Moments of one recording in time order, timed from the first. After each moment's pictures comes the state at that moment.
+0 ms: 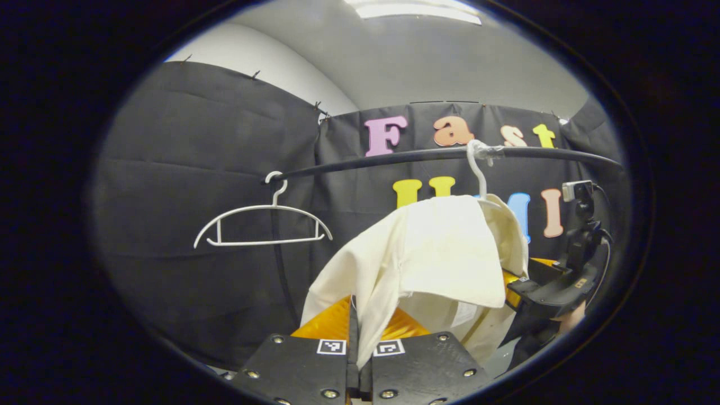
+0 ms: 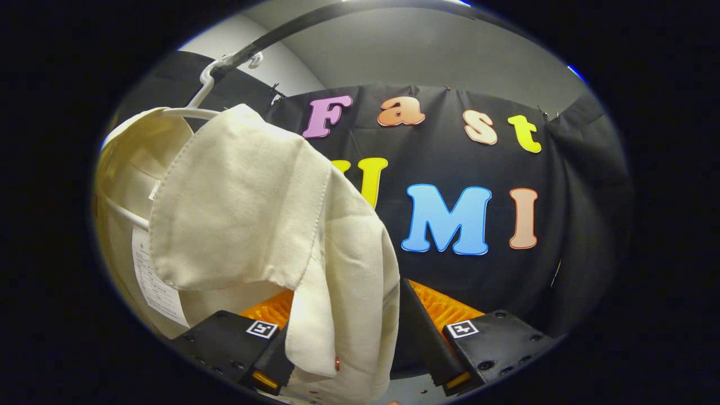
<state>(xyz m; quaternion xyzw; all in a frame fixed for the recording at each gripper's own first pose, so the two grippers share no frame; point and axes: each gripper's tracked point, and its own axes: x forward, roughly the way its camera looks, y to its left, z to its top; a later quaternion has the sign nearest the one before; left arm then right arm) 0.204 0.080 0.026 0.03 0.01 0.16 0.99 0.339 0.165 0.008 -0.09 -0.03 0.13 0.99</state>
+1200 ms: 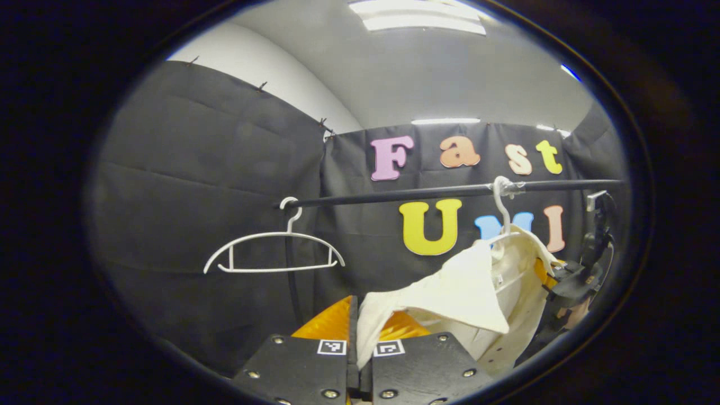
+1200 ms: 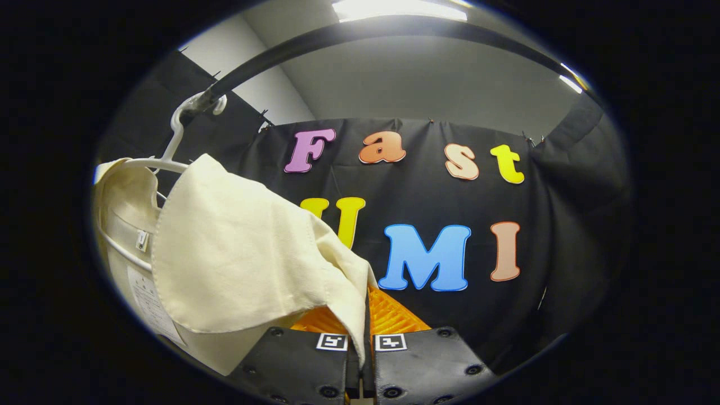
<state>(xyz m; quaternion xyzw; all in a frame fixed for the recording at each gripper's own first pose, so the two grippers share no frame) 0.206 0.130 0.073 0.02 -0.04 0.14 0.99 0.356 0.129 0.073 -0.09 -0.13 0.10 0.98</state>
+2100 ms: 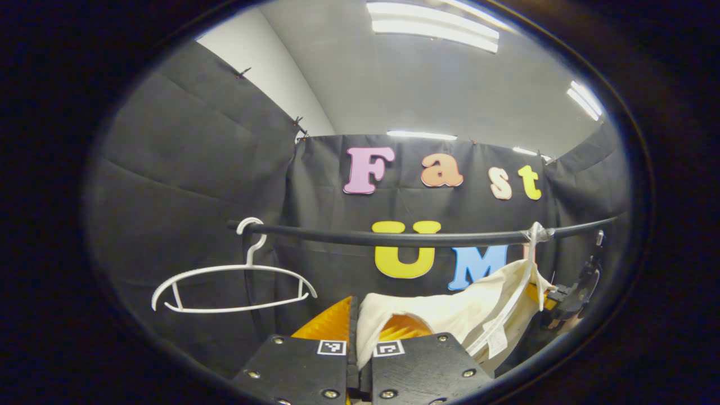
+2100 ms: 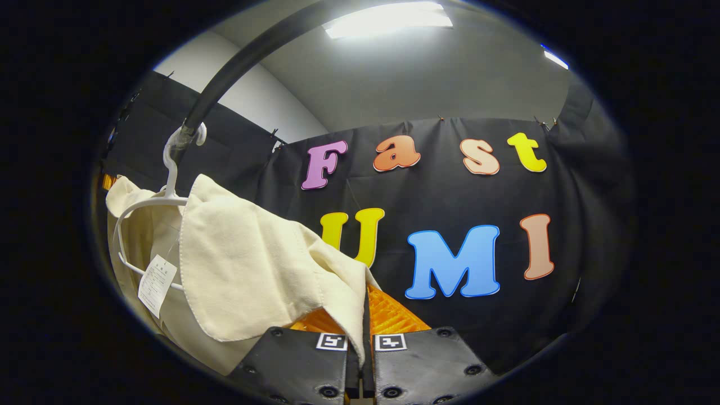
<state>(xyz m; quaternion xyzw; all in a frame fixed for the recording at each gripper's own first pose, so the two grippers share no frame) 0.308 0.173 0.133 0.00 -0.06 0.03 1.00 0.381 0.129 0.097 -0.03 -0.14 0.18 0.97</state>
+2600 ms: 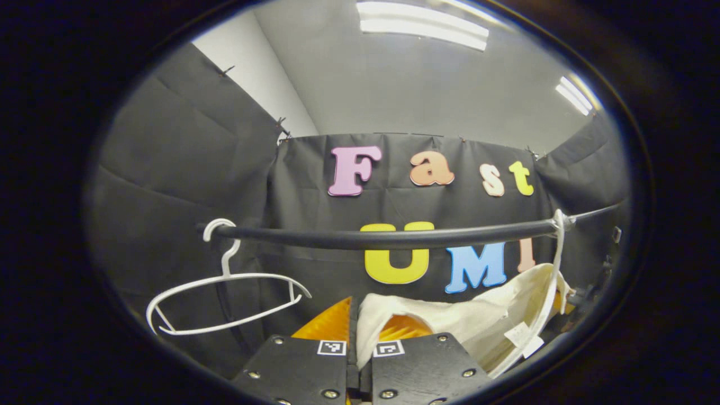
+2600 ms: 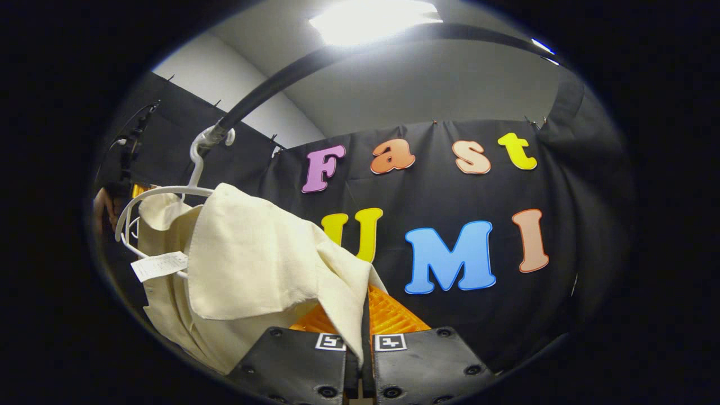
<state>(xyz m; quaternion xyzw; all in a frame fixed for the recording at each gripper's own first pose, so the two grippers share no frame) 0.378 0.178 0.128 0.01 -0.07 0.00 1.00 0.327 0.135 0.068 -0.03 -0.14 0.19 0.97</state>
